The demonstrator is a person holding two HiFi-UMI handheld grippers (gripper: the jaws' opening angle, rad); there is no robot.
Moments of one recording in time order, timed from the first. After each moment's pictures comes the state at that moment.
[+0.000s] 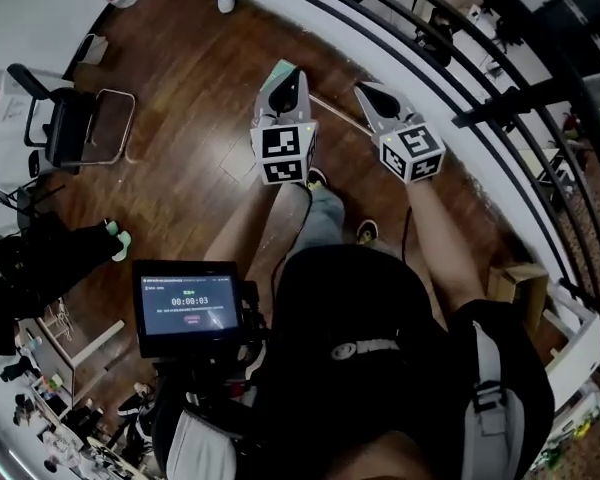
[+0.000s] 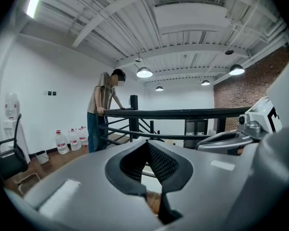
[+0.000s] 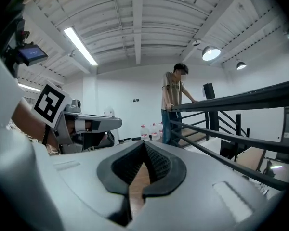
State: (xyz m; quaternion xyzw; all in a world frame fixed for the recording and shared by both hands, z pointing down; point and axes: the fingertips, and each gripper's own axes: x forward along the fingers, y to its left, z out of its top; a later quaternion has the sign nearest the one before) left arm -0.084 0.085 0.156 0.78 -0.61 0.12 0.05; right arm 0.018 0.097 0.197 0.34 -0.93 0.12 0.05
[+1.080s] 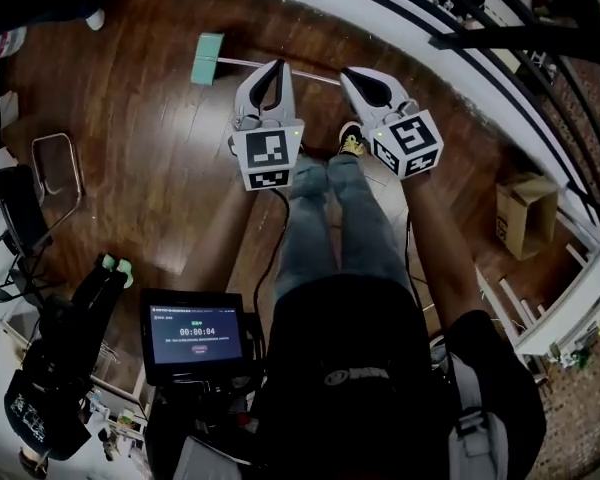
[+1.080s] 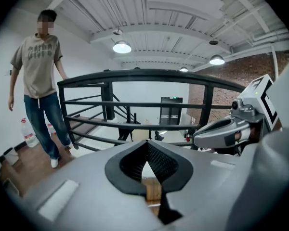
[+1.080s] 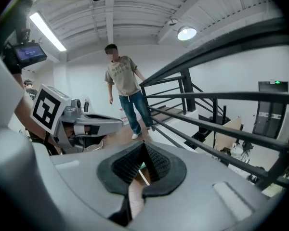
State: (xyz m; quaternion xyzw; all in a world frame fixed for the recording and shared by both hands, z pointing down) left arm -0.038 -0.026 0.351 0.85 -0.47 0.20 0.11; right arm 0.051 0.011 0.369 0.43 -0.87 0.22 0.13
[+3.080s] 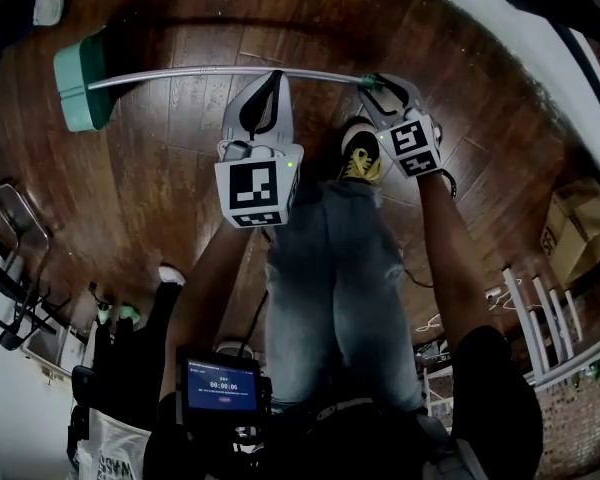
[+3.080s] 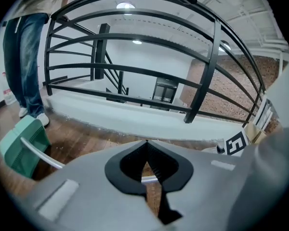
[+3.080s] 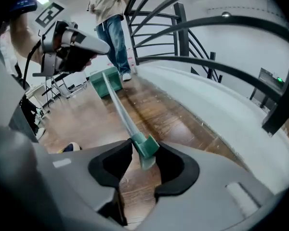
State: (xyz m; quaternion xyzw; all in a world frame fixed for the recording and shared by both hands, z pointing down) left arm 0.048 -0.007 0.797 0.84 -0.41 0.27 0.23; right arm 0.166 0.094 0.943 0.40 -0.79 0.29 0.35
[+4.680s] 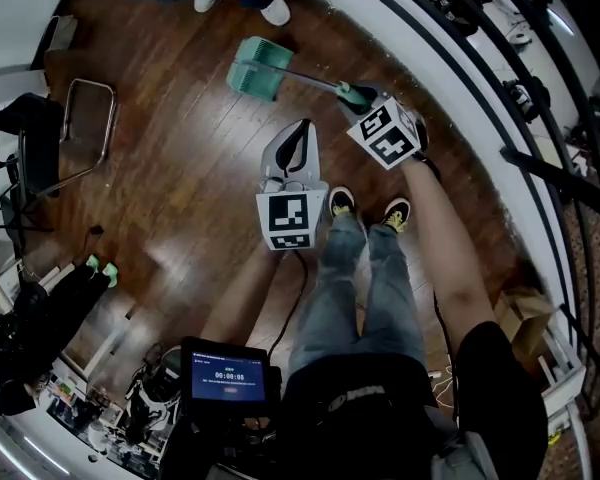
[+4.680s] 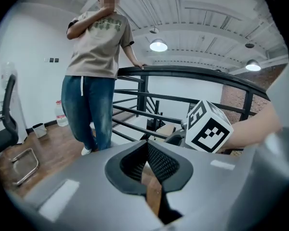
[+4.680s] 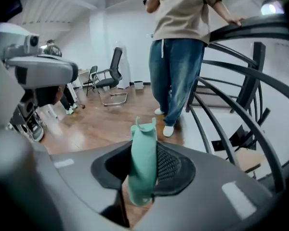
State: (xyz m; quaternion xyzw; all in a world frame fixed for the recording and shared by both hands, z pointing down) left arm -0.229 -0.063 0.410 0.75 -0.61 0.17 0.18; right arm -0.183 -0.114 0.531 0.18 -0.89 0.12 0.41
